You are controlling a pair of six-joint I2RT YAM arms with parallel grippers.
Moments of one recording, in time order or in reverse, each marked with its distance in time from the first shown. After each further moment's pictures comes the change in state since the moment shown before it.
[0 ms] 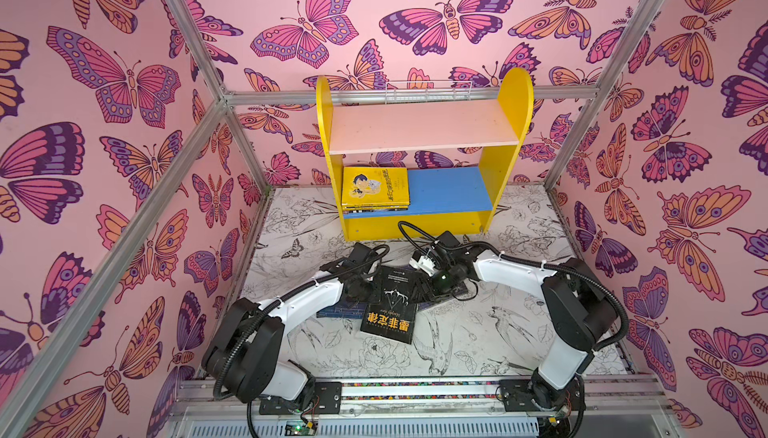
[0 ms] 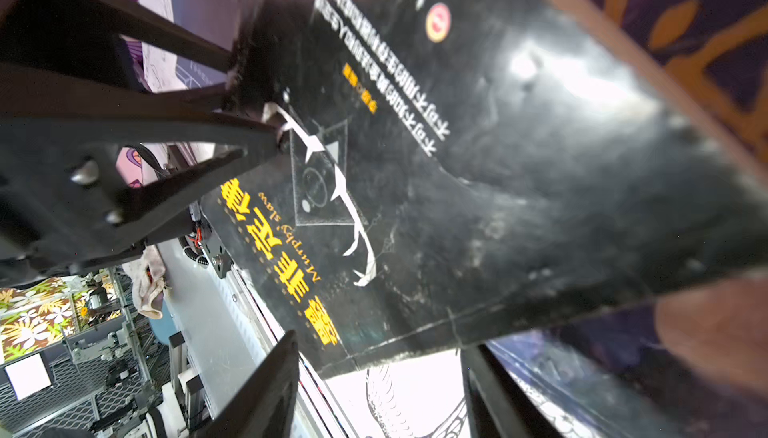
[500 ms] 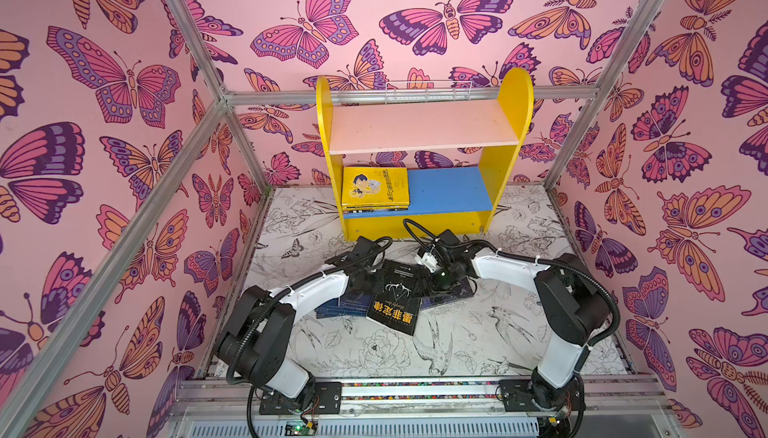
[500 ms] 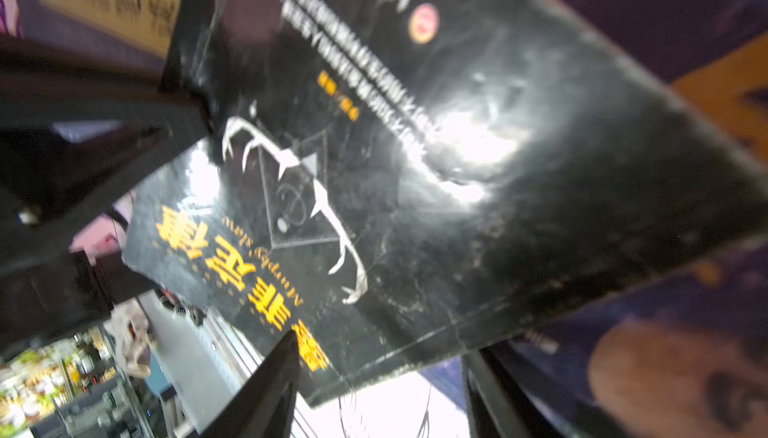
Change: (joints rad) left arm 0.009 0.084 0.047 0.102 -0.045 -0.011; right arm -0.037 0.060 0.011 0.058 0.093 0.109
